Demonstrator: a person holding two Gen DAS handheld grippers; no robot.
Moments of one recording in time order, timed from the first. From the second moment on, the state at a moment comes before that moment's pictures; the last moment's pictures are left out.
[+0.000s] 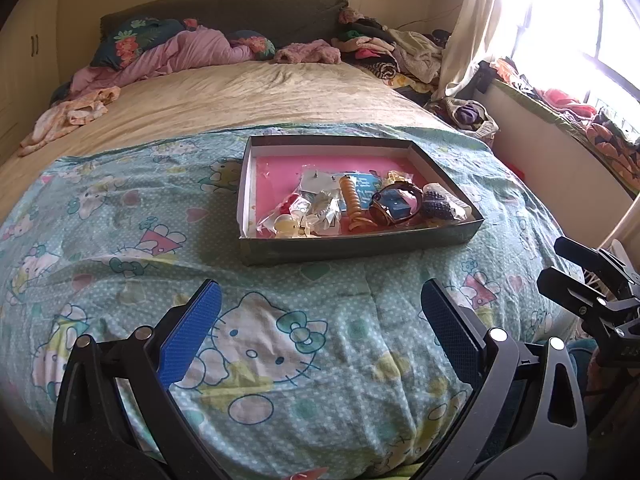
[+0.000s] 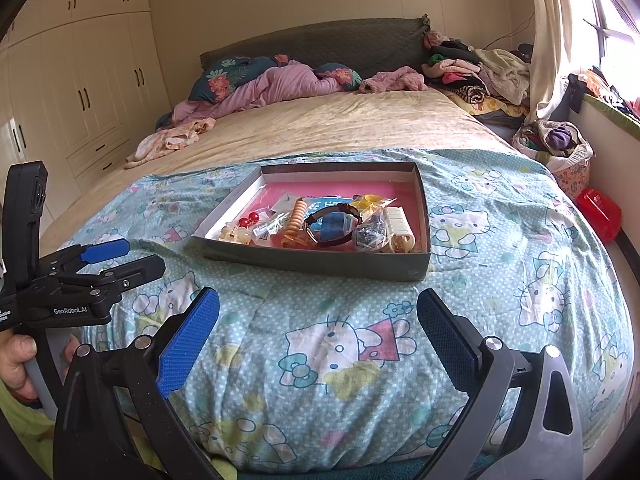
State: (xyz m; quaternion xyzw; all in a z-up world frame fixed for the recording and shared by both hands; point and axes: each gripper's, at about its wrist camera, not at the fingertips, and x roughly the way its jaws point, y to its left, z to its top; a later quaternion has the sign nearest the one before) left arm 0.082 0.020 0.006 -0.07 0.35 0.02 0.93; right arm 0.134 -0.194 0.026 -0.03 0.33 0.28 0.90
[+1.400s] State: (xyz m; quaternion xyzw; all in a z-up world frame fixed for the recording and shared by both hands) left arm 0.090 0.033 -0.006 -0.10 0.37 0.03 0.92; right arm 0.140 -0.199 0.021 -0.03 0.34 0.28 0.90
